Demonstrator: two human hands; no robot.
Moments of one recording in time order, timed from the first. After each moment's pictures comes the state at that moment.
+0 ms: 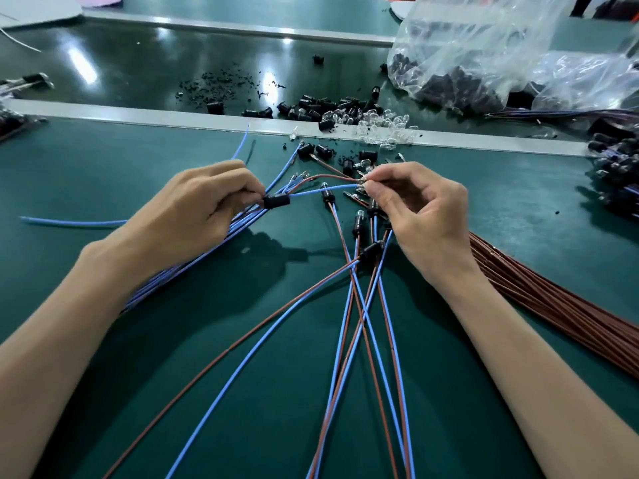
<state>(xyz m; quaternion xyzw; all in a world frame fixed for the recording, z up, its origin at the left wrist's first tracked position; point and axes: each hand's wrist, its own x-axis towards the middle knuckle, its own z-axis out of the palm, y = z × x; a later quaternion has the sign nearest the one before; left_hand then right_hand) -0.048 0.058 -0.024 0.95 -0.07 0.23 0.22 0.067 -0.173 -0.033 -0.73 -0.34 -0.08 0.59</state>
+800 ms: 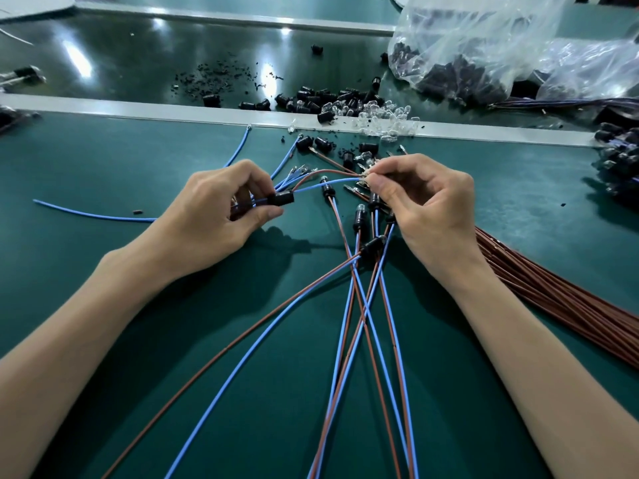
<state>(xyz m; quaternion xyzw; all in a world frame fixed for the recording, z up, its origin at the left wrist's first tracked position) -0.046 0.036 -0.031 0.92 0.00 0.24 0.30 0.066 -0.173 -0.029 -0.72 -0.34 -0.07 0.60</state>
